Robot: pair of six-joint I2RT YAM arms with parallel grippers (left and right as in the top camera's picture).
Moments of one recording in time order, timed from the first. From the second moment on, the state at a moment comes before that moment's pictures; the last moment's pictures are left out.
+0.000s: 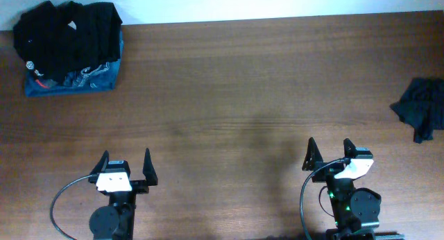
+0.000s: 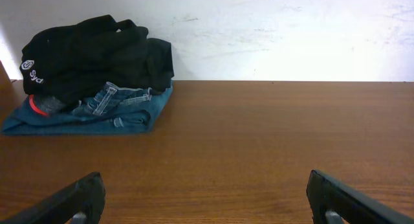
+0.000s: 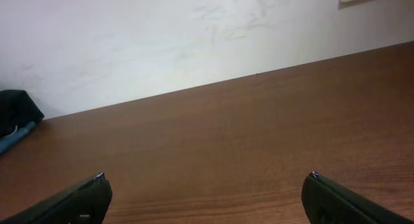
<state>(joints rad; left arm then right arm) 0.01 0.01 0.02 -0.08 0.00 -0.02 0.03 0.01 0.01 -0.07 0.01 0.22</state>
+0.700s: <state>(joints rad) 0.01 0.01 0.02 -0.08 0.00 -0.02 0.03 0.01 0.01 -0.06 0.05 0.22</state>
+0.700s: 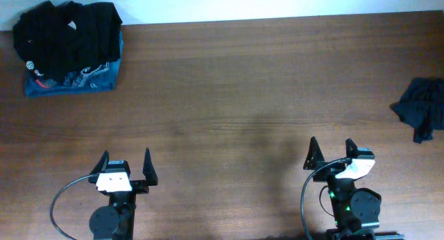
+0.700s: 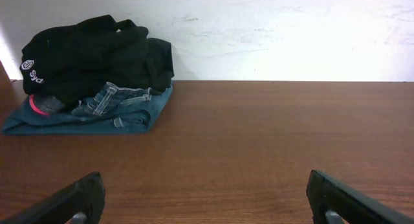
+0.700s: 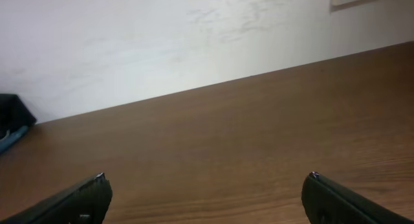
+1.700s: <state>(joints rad) 0.01 0.01 0.02 -0.08 0.00 -0.02 0.03 0.14 0.41 0.26 -0.17 0.08</state>
